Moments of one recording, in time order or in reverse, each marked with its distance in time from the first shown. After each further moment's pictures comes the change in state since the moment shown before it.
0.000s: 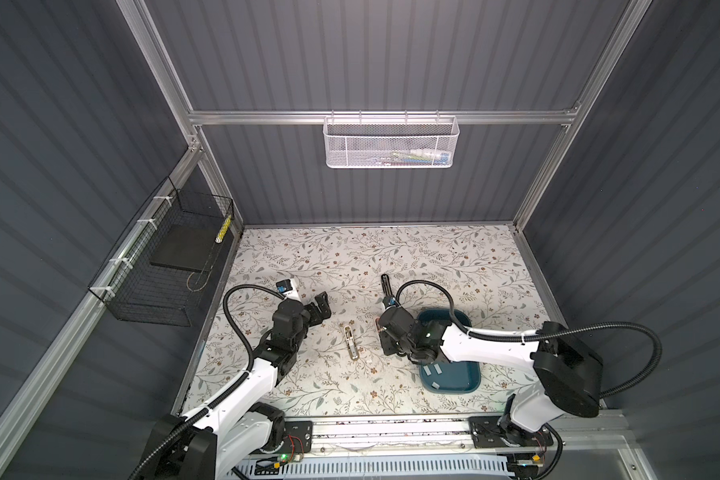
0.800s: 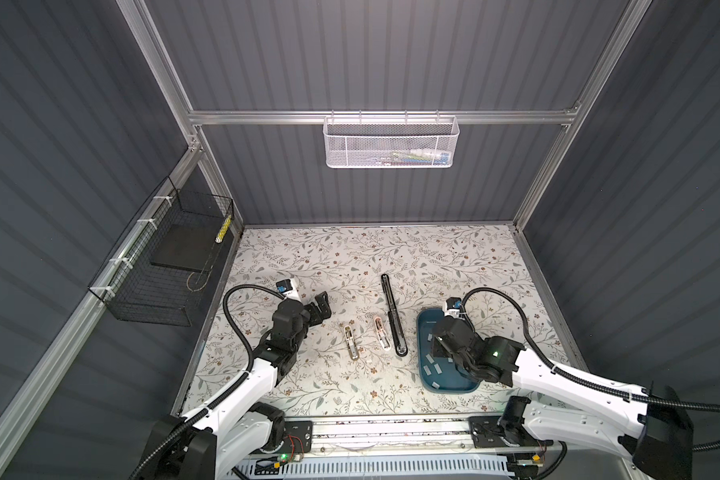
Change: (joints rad) left arm 0.000 -0.005 0.000 0.000 0.003 -0.003; right arm -0.124 -0.533 -0.297 -0.259 0.180 0.221
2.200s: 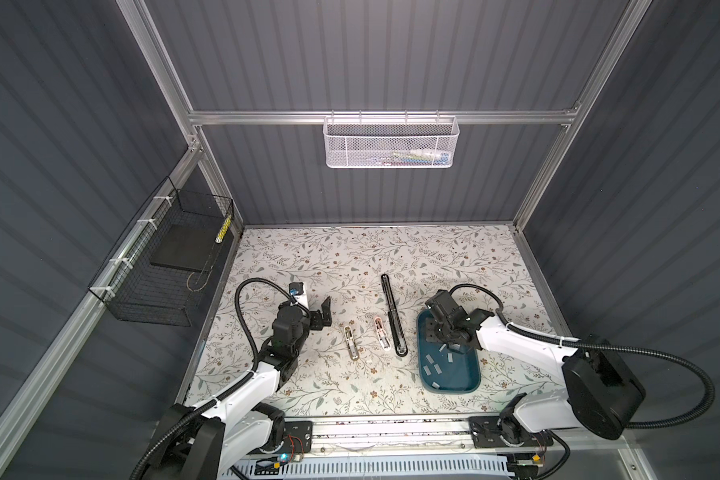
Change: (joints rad) left arm 0.000 0.048 -0.092 0.226 0.028 0.342; right arm -0.251 0.385 0.122 0.092 -0.282 -0.163
